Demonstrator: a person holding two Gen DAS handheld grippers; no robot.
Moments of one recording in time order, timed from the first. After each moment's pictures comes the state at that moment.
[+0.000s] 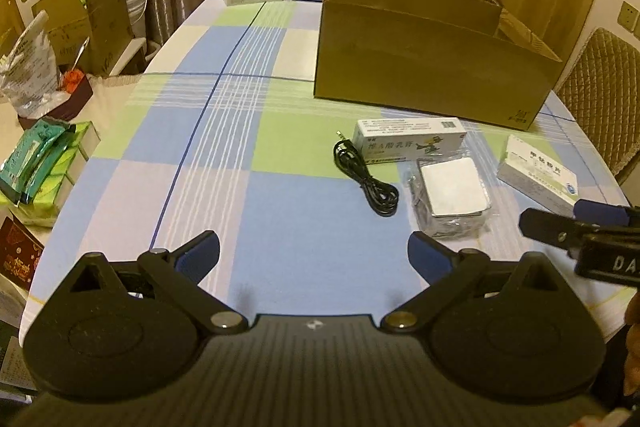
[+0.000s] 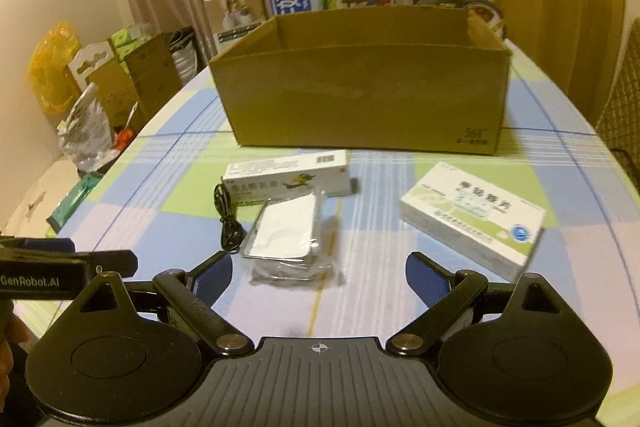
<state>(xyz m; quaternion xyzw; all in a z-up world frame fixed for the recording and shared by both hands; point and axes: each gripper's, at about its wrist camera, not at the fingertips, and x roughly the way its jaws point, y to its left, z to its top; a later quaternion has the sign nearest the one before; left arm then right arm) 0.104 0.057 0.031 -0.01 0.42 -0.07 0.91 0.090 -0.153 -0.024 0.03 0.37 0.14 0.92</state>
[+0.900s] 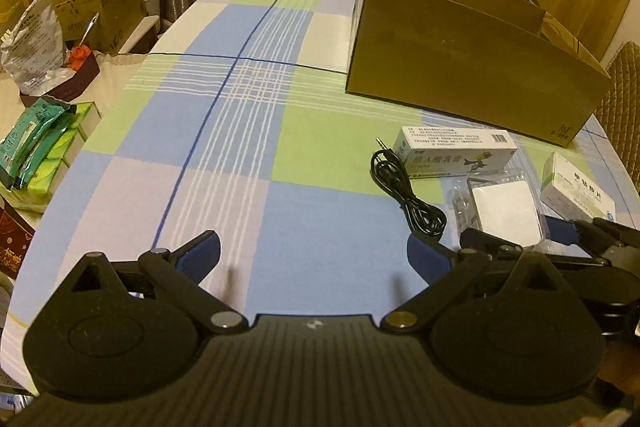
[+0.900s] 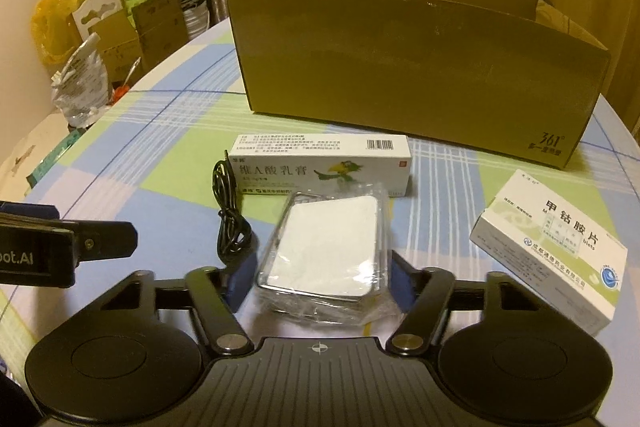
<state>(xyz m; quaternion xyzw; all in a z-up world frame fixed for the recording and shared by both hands) 0.150 0.068 0.005 -0.03 0.43 -0.05 0.90 0.139 -0.109 -0.068 -0.03 0.39 0.15 0.91</state>
